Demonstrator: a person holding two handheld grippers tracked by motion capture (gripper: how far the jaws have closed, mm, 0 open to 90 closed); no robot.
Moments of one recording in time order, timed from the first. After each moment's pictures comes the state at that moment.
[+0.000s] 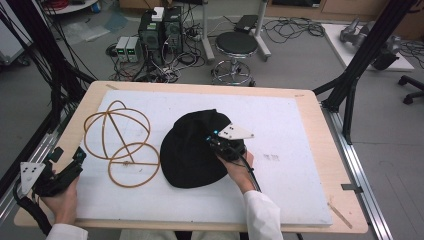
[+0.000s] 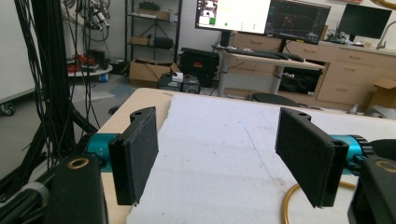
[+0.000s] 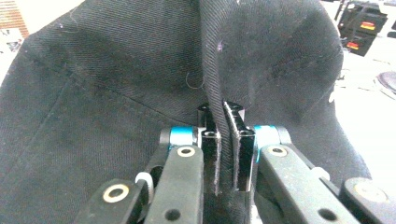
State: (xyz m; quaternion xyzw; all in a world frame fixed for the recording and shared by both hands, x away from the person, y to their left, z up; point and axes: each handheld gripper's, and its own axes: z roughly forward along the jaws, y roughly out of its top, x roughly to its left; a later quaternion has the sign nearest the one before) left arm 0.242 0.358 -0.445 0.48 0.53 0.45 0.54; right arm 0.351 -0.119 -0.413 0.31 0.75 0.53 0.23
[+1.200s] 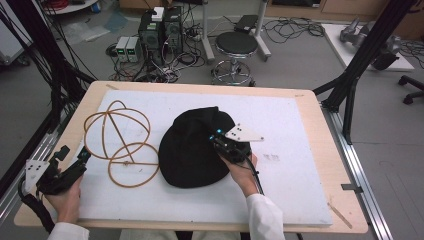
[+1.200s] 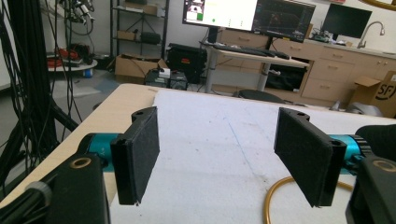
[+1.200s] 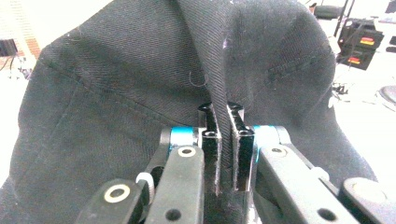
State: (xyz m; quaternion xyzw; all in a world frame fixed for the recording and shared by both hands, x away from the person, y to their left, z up) left arm 0.248 0.353 -0.446 0.49 0.52 0.42 0.55; right arm 0.335 -0.130 -0.397 0.31 0.72 0.57 0.24
